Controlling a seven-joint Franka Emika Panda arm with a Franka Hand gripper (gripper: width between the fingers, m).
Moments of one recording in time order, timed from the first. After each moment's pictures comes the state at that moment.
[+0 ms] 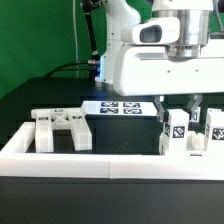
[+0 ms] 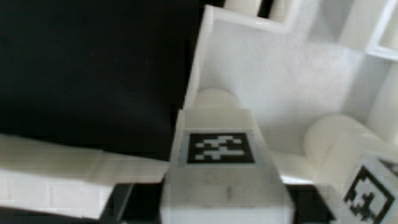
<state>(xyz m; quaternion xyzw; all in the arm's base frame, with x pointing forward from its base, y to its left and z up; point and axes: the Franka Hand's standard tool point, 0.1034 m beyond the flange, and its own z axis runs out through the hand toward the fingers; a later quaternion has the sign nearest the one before) 0.614 0.051 0.075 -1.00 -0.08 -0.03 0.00</state>
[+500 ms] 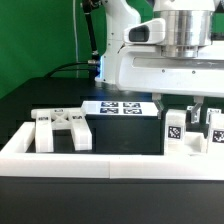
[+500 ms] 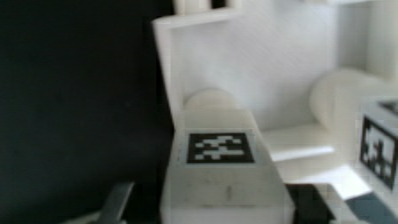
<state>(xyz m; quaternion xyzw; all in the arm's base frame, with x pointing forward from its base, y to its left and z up) 0.615 0.054 0.074 -0.97 0.23 -0.03 0.01</state>
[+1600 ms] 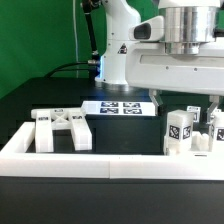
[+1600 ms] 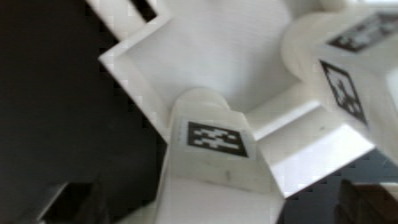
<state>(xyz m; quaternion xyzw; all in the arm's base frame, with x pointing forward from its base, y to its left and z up) 0.618 0.062 0.080 -0.98 0.22 -0.03 0.02</state>
